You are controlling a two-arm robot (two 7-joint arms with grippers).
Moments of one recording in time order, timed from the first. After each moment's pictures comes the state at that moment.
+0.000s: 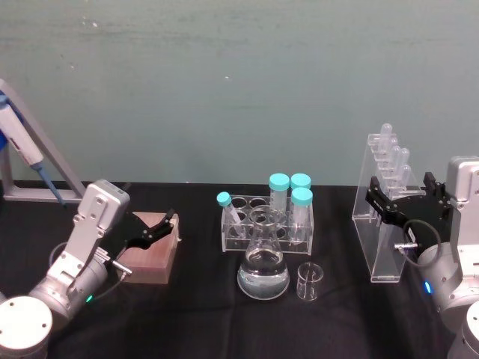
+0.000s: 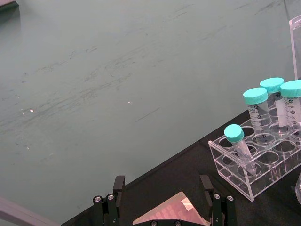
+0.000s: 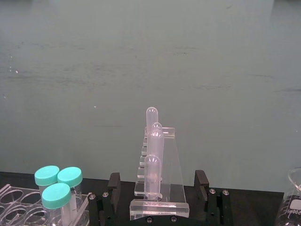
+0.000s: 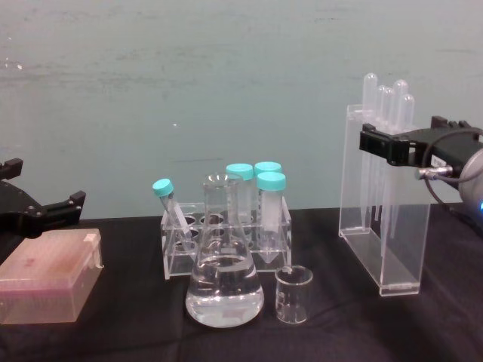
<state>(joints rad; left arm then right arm) -0.20 0.60 0.45 -1.41 -0.25 -0.12 0.03 0.18 0.04 -0.16 -1.47 0.02 0.03 -0.03</state>
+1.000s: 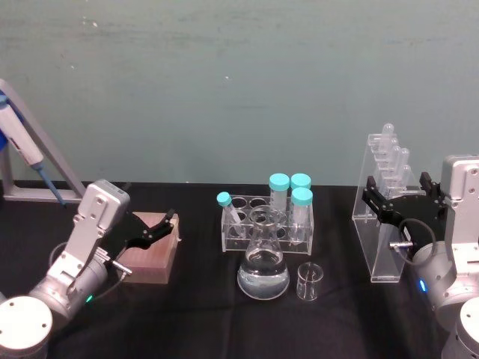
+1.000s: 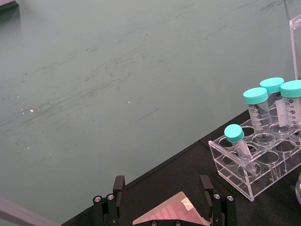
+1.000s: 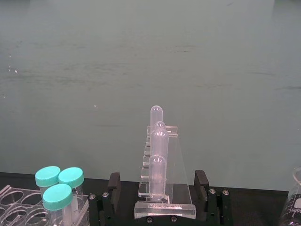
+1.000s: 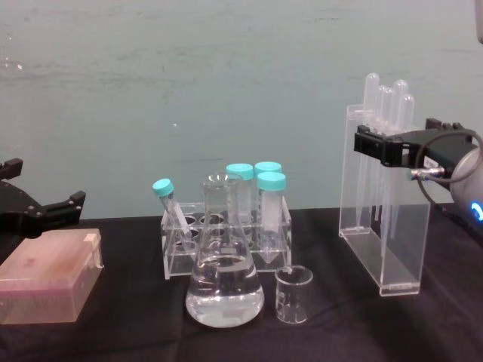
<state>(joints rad) -0.20 0.60 0.45 -1.41 -0.25 -0.12 0.03 0.19 -0.02 -0.11 -1.45 -0.03 0.03 0.01</state>
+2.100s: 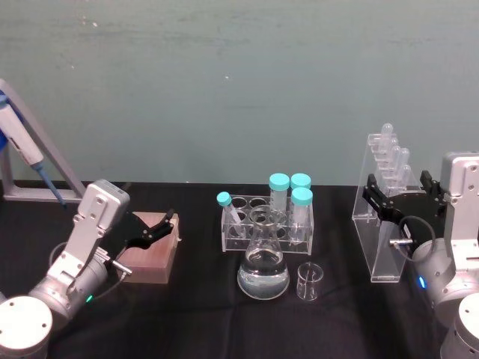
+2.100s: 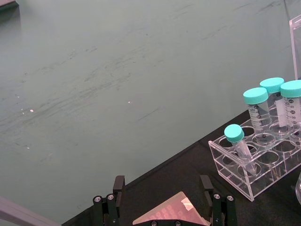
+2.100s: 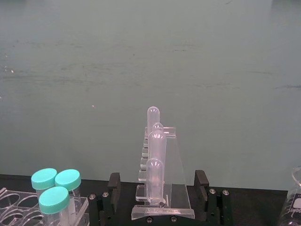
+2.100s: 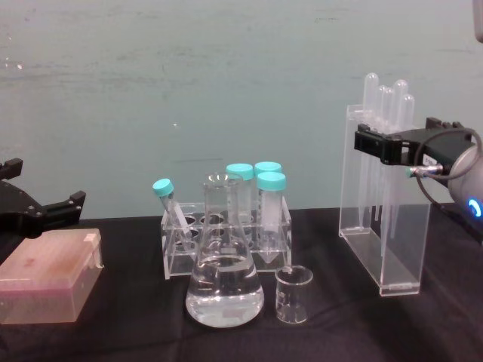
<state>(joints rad) -0.20 0.60 0.45 -1.41 -0.25 -0.12 0.03 0.20 -0.04 -0.09 -1.43 -0.05 0.03 0.01</state>
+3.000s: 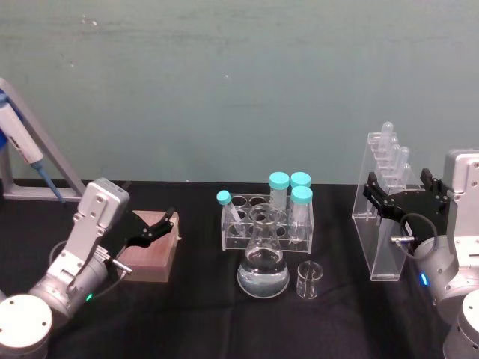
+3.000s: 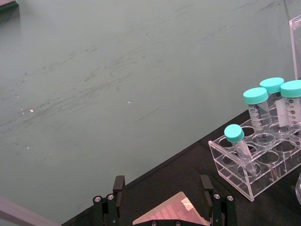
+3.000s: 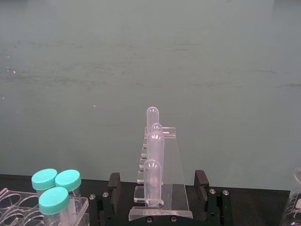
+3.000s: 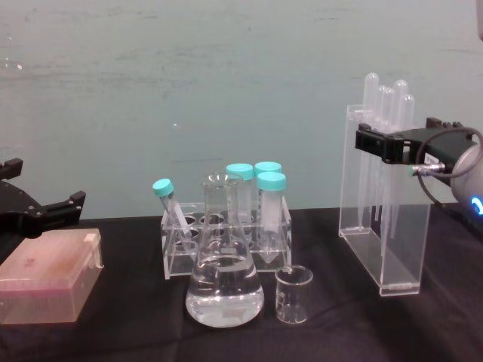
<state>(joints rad) -0.20 0.60 0.45 -1.41 -0.25 -0.12 0.03 0.21 -0.04 -0.09 -1.43 -0.04 0.04 0.03</state>
